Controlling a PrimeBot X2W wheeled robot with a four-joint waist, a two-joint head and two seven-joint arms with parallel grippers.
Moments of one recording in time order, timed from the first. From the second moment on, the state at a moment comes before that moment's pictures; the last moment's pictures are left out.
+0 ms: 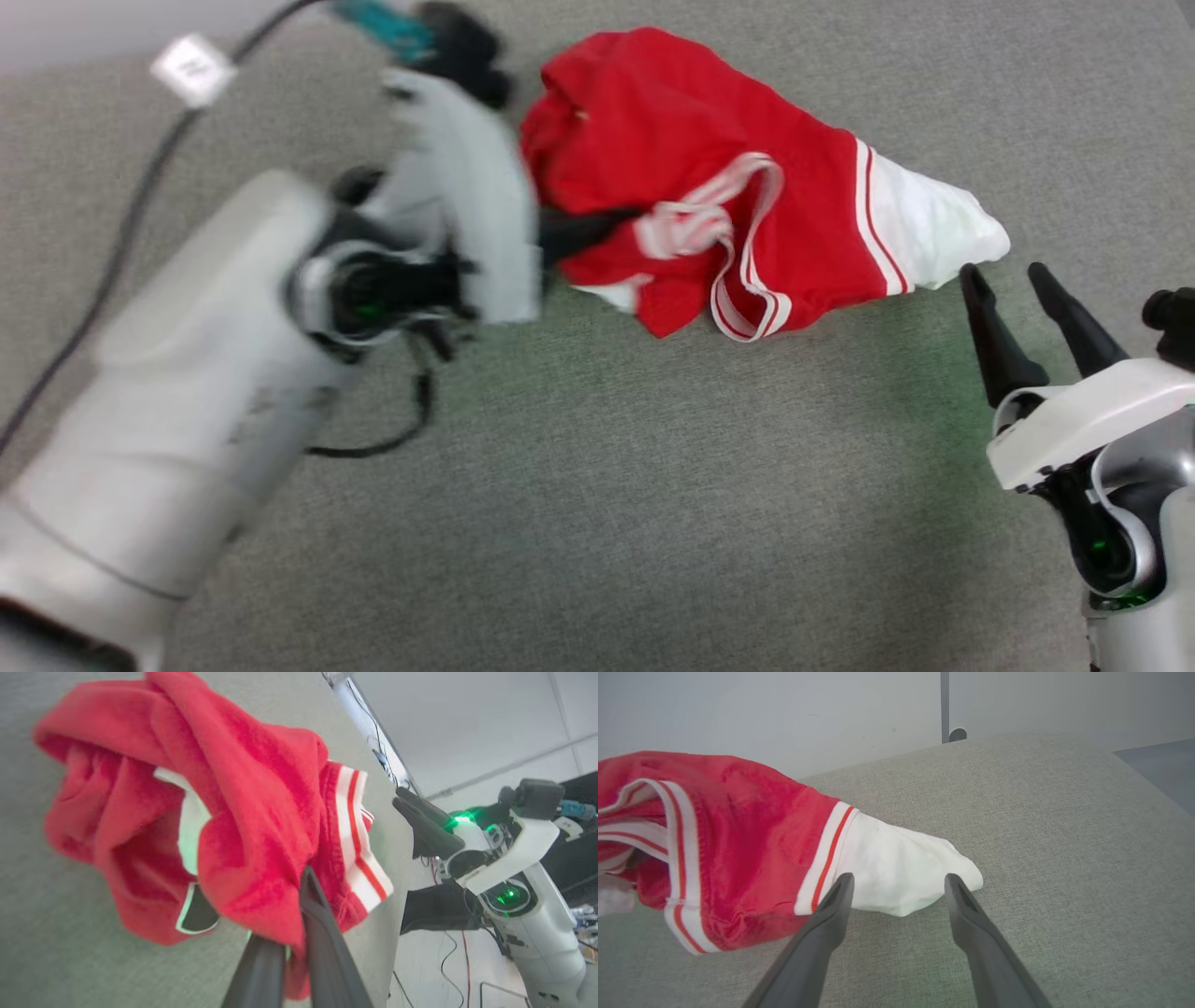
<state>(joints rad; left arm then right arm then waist) -1.12 0.46 -0.85 0.34 -1.41 -0.13 0.66 -0.35 -0.14 -0.03 0.06 0.42 0.13 0.23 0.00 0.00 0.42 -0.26</state>
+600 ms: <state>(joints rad) -1.30 0.24 -1.14 0.61 -1.21 -0.13 0.36 -0.38 -0.09 0.07 0.14 0.47 0.13 0.14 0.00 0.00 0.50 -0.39</state>
